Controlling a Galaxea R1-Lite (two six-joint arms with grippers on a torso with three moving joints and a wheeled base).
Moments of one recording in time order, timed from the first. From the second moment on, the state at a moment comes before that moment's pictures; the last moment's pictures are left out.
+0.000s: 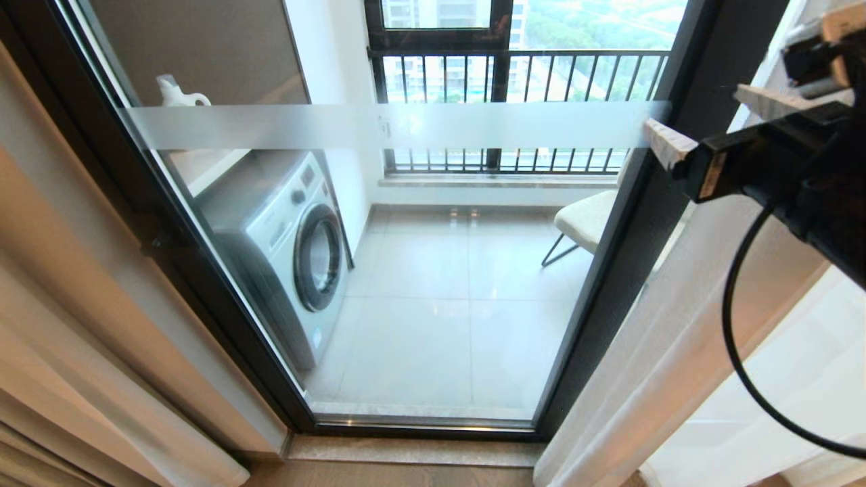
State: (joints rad) left arm 0.00 0.00 0.00 0.00 0.00 -0.01; right arm 0.50 1.41 -0.83 -0.89 -0.34 -0.41
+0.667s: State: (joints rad) left arm 0.00 0.00 0.00 0.00 0.00 -0.01; right arm 0.50 0.99 -0.53 -0.69 -0.33 -0.41
